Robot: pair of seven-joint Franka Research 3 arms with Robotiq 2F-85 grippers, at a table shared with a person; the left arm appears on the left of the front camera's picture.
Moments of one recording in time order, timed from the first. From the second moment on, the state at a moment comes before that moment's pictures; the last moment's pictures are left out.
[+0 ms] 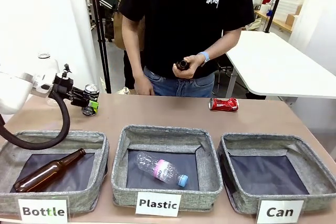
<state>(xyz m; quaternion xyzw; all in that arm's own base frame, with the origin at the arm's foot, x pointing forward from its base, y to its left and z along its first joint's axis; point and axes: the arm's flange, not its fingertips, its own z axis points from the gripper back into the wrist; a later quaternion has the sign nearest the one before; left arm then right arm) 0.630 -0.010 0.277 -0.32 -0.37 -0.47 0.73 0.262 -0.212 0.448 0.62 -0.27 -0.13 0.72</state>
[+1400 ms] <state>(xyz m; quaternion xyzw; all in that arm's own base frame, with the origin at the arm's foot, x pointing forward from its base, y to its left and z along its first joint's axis) 0.404 0.115 0.431 -0.39 -0.33 -0.49 0.70 0.262 -0.212 0.448 0.62 -0.27 -0.13 0.72</state>
